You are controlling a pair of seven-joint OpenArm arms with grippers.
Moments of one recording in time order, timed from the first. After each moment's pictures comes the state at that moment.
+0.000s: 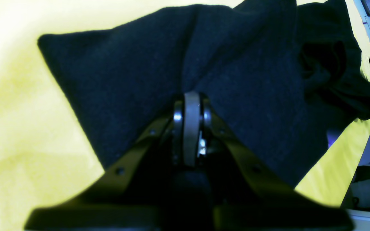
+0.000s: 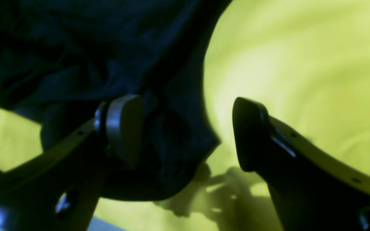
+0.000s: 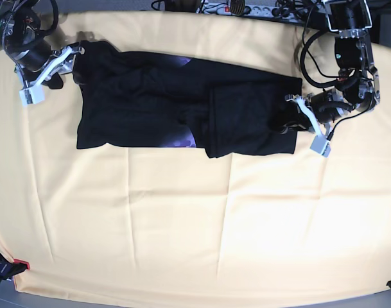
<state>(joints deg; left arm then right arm) 4.1 -20.7 -14.9 85.6 -59.3 -40.7 62.2 -28.9 11.6 33.5 117.8 46.7 28.8 -67.6</state>
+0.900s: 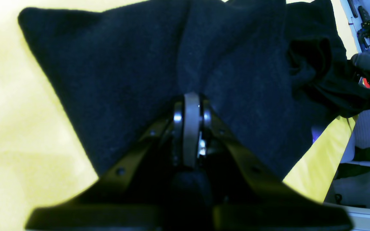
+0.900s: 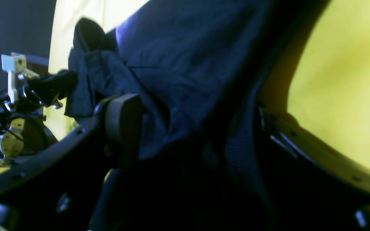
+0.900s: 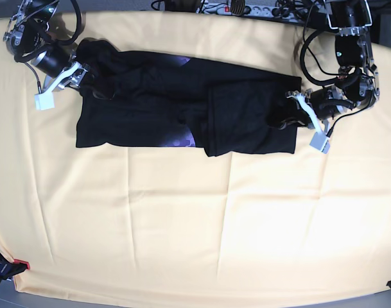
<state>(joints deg) 5.1 -20.9 -14.9 85.5 -63.4 -40.8 64.9 -20.1 6.3 33.4 97.5 68.2 36.6 -72.3</state>
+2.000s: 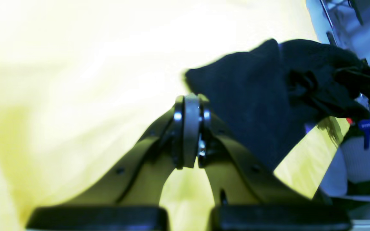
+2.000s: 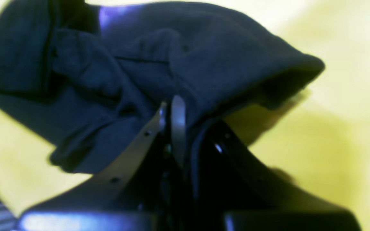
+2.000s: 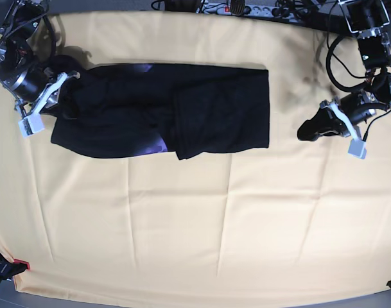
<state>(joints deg) 4.9 -25.5 -25.4 85.3 -75.4 -40.6 68.3 -15.8 15.4 33.7 111.2 47.8 40.7 -69.4</state>
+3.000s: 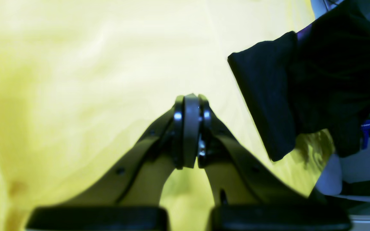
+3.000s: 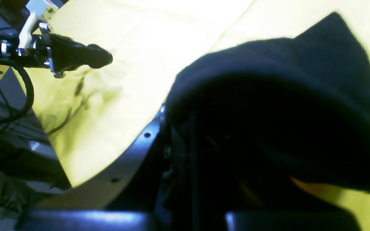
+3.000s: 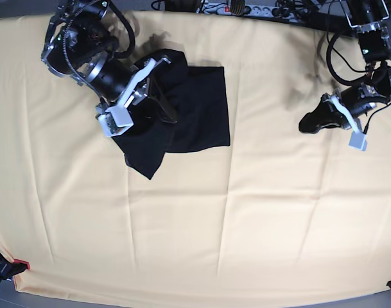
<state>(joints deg) 7.1 -25.0 -26.0 85.3 -75.4 -40.6 68.8 -18.4 -4.9 8.6 124.1 39.1 38.8 -60.5</state>
